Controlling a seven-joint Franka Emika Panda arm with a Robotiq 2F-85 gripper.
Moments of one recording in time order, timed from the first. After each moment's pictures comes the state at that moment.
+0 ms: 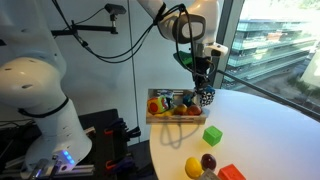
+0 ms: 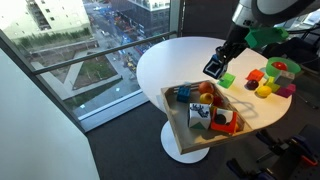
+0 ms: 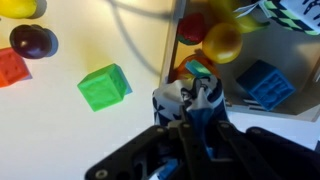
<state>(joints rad) -0.02 0.05 -0.04 -2.25 0.01 2.39 0.15</state>
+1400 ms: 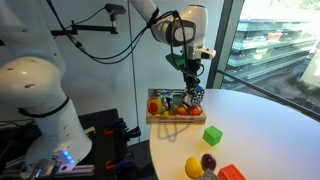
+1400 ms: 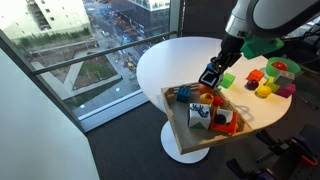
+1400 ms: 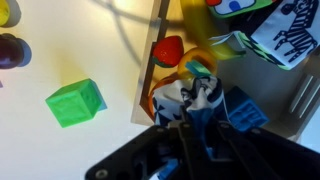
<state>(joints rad) 0.01 0.05 0.00 -2.30 0.01 2.41 0.16</state>
